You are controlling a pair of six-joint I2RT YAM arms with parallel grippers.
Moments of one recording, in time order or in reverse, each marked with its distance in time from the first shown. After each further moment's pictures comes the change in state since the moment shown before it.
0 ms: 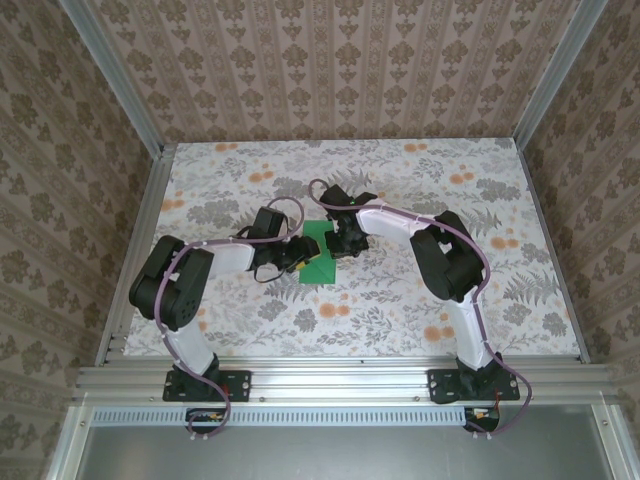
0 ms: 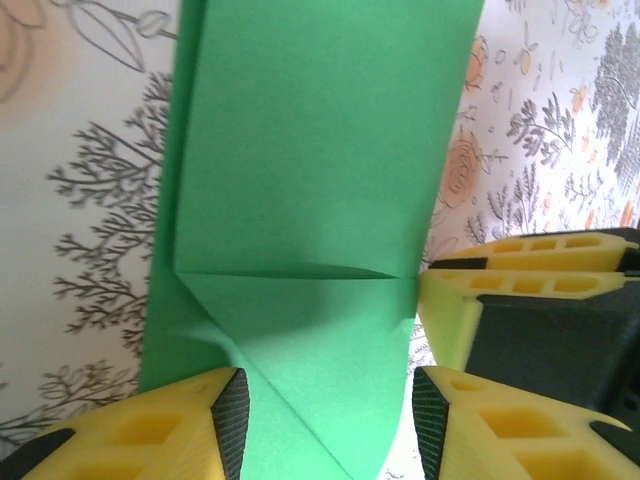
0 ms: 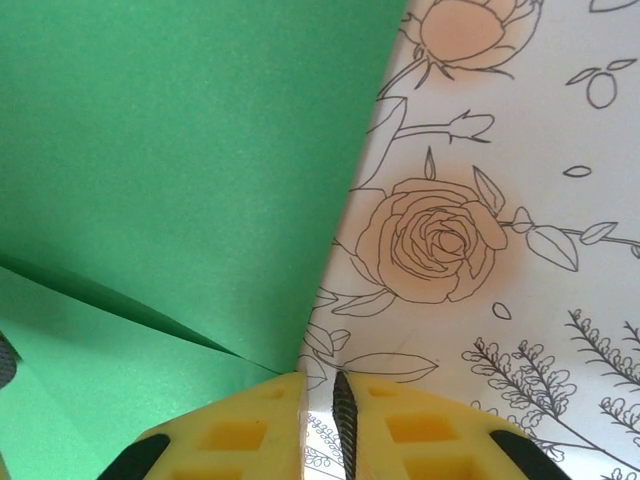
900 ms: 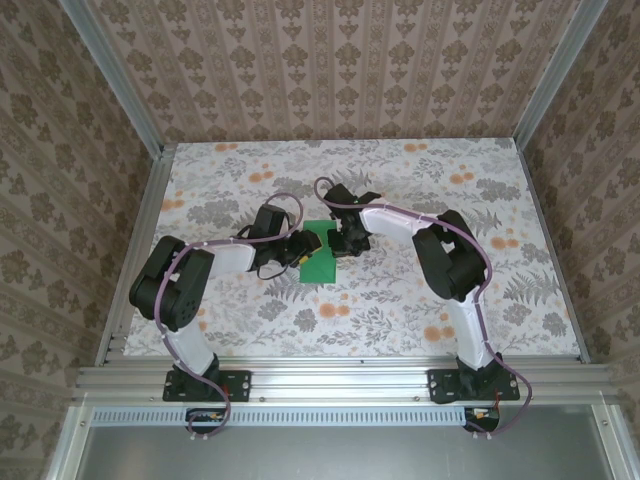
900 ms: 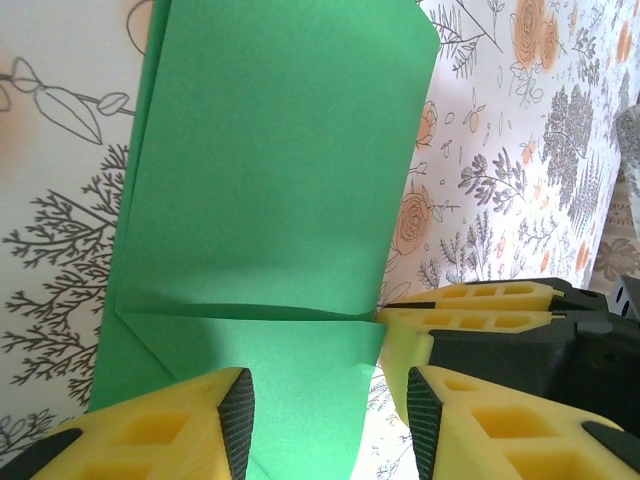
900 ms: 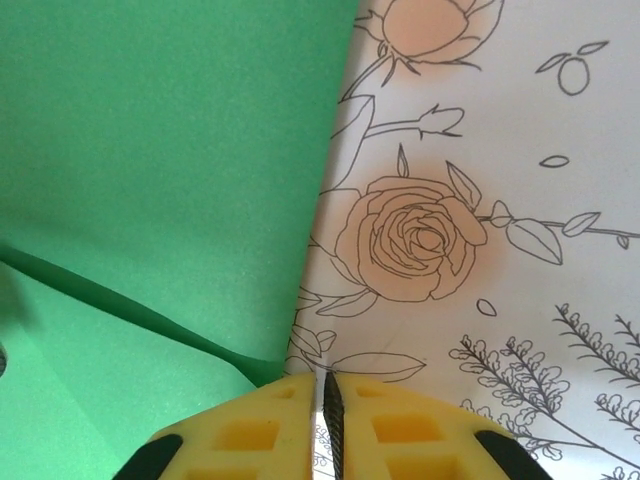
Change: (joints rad) left arm -0.011 -0.002 0.000 0.088 -0.029 -0.090; right arm -0.016 -0.014 -0.030 0.029 -0.042 0.043
